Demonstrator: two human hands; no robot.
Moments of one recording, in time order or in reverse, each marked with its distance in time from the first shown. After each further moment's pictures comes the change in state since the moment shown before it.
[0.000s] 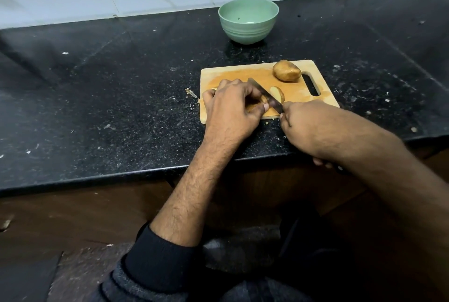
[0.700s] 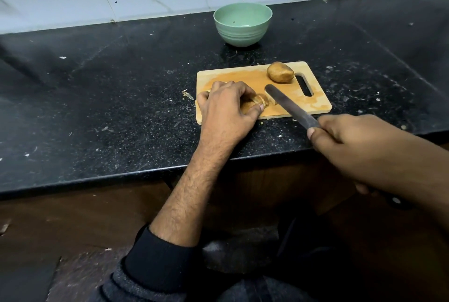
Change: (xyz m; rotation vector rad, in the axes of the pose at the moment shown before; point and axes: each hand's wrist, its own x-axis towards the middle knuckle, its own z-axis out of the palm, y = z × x) left_hand -0.003 -0.001 0.001 0.030 0.055 0.015; right_hand -0.072 0.042 -0.005 0.219 -0.003 -0.011
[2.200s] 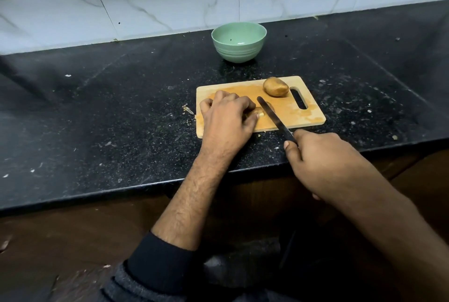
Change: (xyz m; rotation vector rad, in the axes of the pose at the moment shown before) left_hand 0.007 0.004 0.000 0.176 -0.026 0.105; right_hand 0.012 -0.019 0.028 -0.009 0.156 0.026
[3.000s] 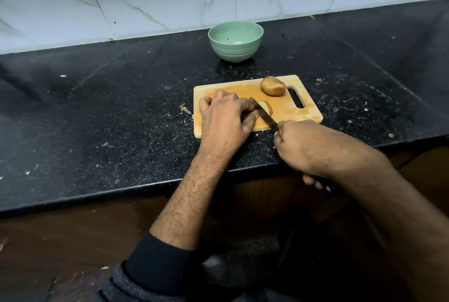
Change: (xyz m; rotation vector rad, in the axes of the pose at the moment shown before) left_hand 0.001 -0.001 0.001 0.006 0.014 0.023; right_hand 0.056 0.001 0.019 -0.037 -0.013 -0.026
